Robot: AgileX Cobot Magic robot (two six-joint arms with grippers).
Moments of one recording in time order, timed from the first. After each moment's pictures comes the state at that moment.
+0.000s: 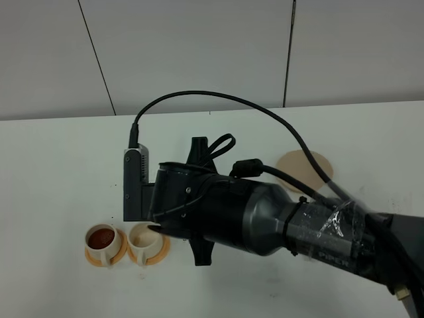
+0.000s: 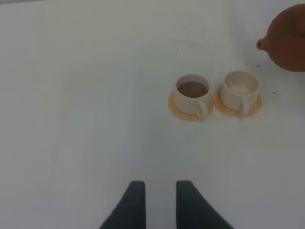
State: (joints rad) left arm 0.20 -0.01 -0.51 -0.13 1.06 0.23; right arm 1.03 2.09 -1.68 -0.66 0.94 -0.29
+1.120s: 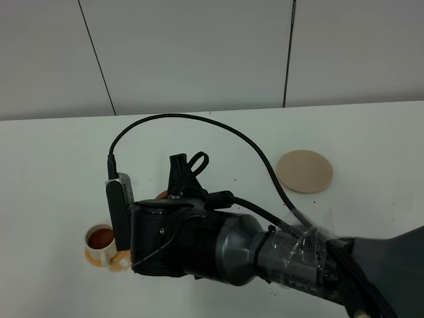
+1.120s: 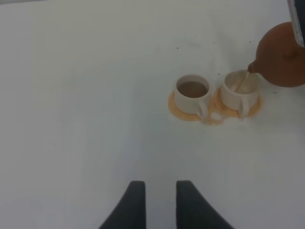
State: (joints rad) left arm 0.20 -0.01 -0.51 -0.13 1.06 0.23; right arm 1.09 2.16 -1.68 -0.79 0.97 -0.30
